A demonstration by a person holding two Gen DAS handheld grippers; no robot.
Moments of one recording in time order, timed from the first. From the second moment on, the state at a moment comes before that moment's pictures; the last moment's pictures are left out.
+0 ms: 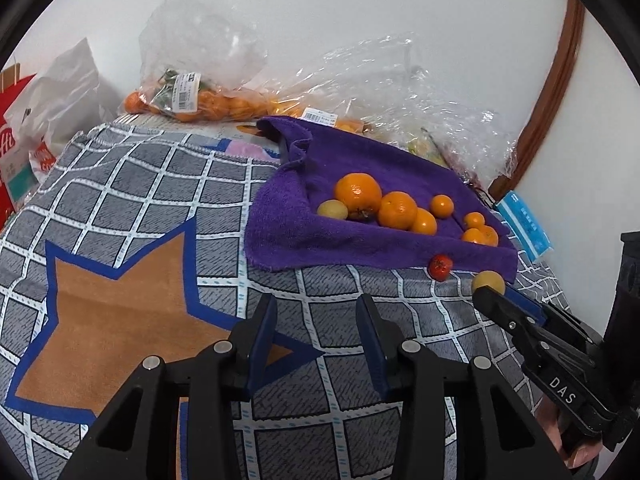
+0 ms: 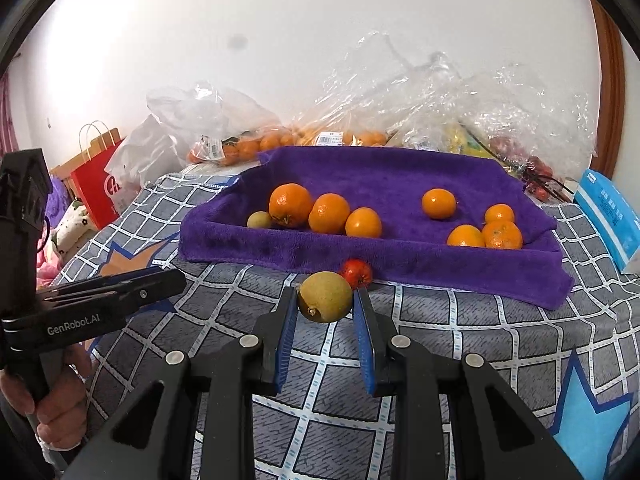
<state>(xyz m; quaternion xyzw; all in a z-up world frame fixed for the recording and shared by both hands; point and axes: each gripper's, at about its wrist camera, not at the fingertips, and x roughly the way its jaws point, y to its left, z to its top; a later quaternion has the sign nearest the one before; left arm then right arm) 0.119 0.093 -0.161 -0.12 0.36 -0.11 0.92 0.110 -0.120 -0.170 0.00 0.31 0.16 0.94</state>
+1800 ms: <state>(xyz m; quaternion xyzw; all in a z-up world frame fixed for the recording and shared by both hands) 0.186 -0.057 -0.169 -0.04 0.43 -0.09 0.90 0.057 -0.273 -0.178 0.07 0.31 0.09 0.94</state>
